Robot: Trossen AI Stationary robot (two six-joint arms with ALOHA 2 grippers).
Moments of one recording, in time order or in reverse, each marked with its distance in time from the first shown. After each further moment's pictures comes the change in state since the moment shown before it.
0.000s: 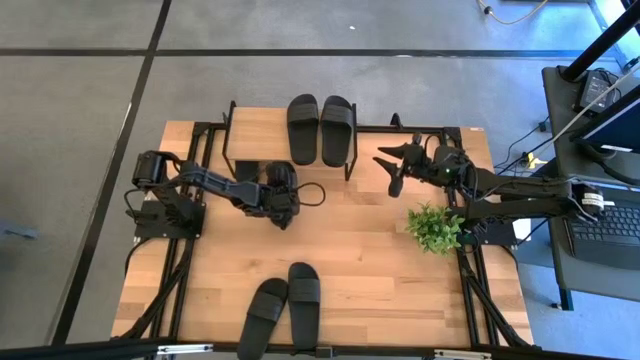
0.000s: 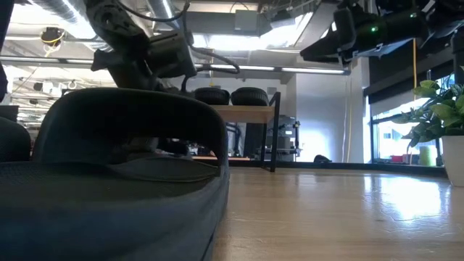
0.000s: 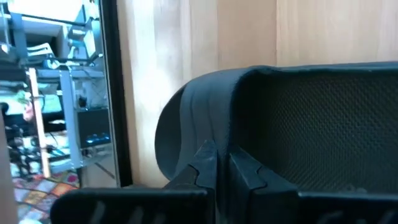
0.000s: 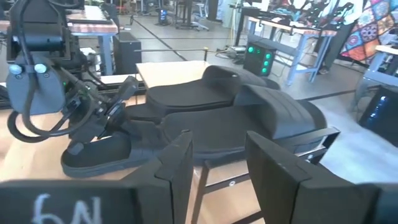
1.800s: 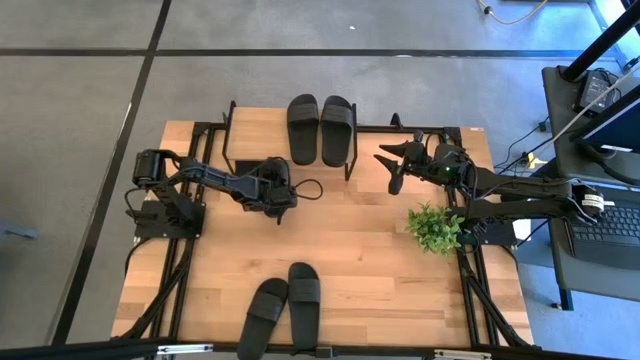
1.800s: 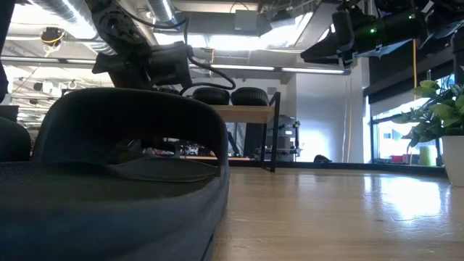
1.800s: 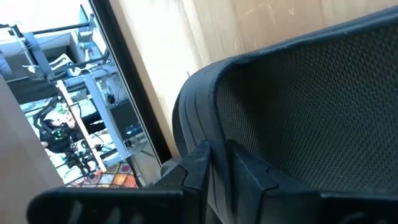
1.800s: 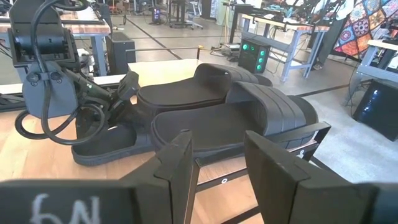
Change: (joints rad) left arm 0.061 -0.011 -0.004 -0.090 -0.078 0.259; right arm -0.025 0.000 0.000 -0.004 0.000 0.018
